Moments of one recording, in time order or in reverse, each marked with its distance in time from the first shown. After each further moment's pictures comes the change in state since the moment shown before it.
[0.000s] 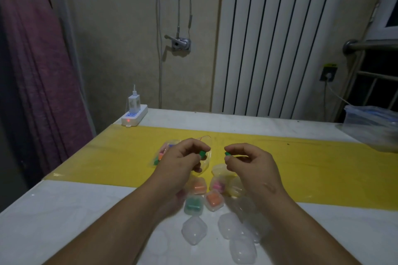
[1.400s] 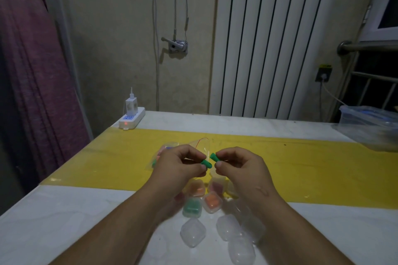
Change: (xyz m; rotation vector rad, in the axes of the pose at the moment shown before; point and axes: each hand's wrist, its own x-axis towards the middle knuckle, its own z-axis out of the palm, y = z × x) left_hand -0.006 0.003 -0.001 0.008 0.028 -0.060; right_hand -0.006 -0.001 0.009 0.136 -0.078 0.035
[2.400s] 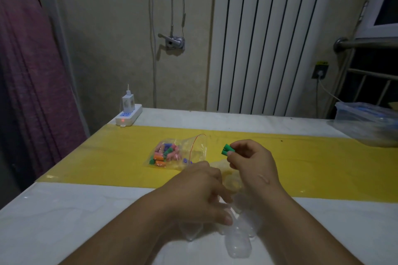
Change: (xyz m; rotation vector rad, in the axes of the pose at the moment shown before) left_hand -0.013 0.003 0.016 1.065 -0.623 0.508; right_hand 0.014 0.010 -0.014 -0.105 0.184 0.012
